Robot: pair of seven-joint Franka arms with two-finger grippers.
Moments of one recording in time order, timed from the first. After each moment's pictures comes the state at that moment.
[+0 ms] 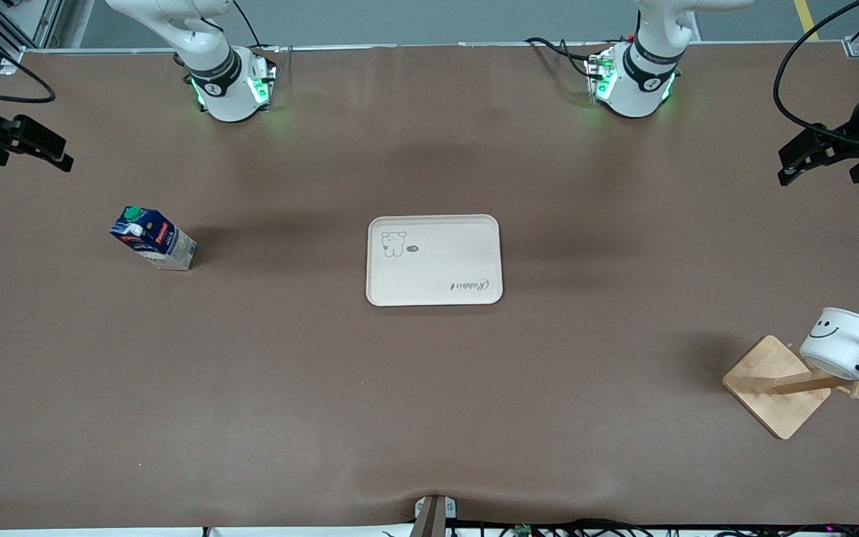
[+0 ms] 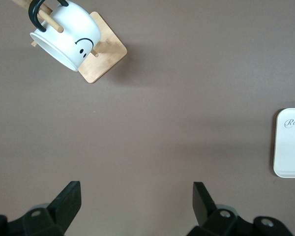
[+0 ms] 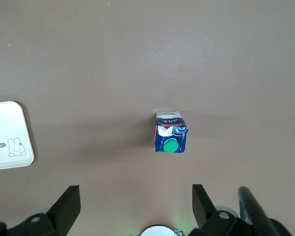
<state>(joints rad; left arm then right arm) -0.07 -0.13 0.03 -1.69 0.06 1.61 -0.04 -0.05 -0.14 0.02 -1.68 0.01 1.48 0.08</state>
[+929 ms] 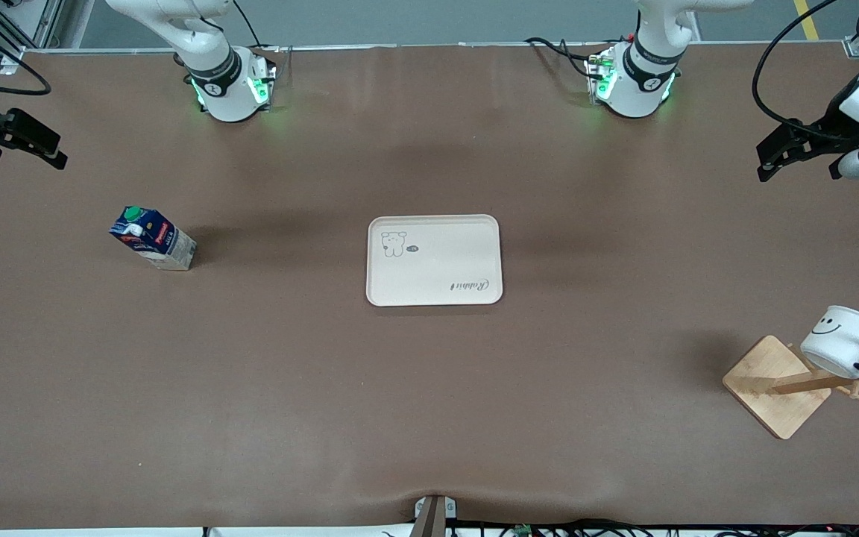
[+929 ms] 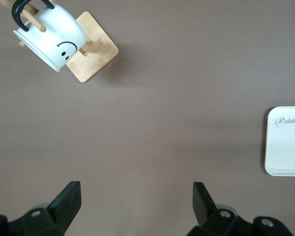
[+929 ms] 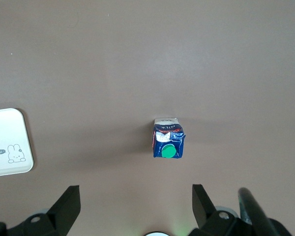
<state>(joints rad) -0.07 -0.13 -0.01 -1.69 0.06 1.59 -0.09 -0.05 -0.15 0.02 -1.67 -0.01 1.49 0.08</state>
